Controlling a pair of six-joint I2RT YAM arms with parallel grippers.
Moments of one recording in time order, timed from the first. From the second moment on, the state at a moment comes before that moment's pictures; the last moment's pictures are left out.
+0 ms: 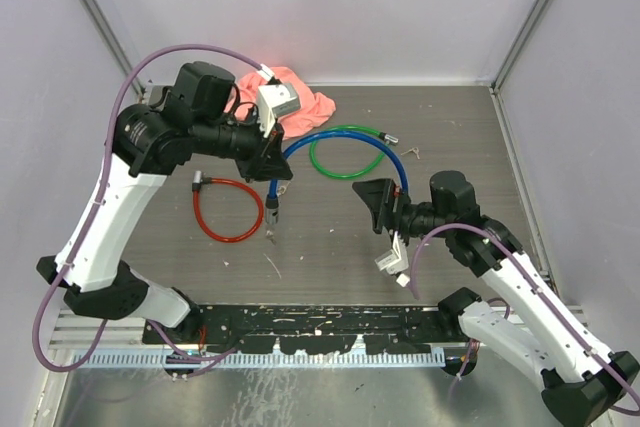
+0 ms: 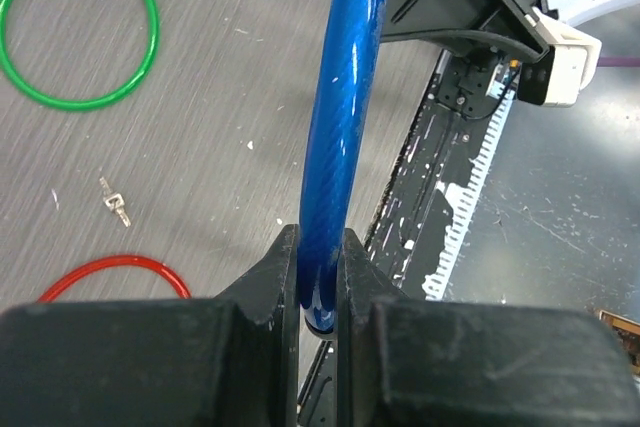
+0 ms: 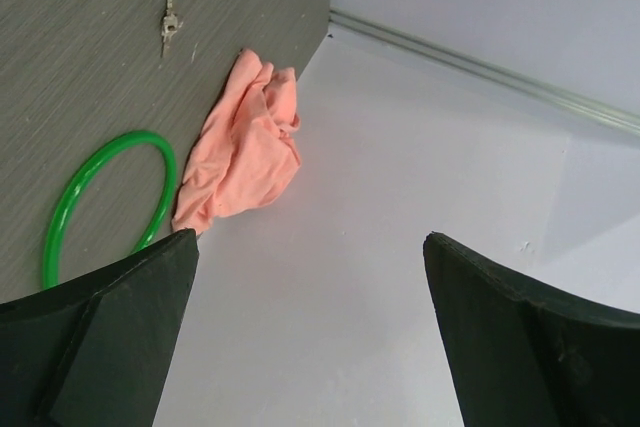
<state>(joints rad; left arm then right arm) -0.68 1.46 2.09 -1.31 0.52 0.14 0.51 0.75 0.78 -0.50 -0.70 -2.06</state>
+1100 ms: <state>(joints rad) -0.69 1.47 2.08 -1.42 0.46 0.17 0.54 0.68 0.76 -0.68 -0.47 -2.06</state>
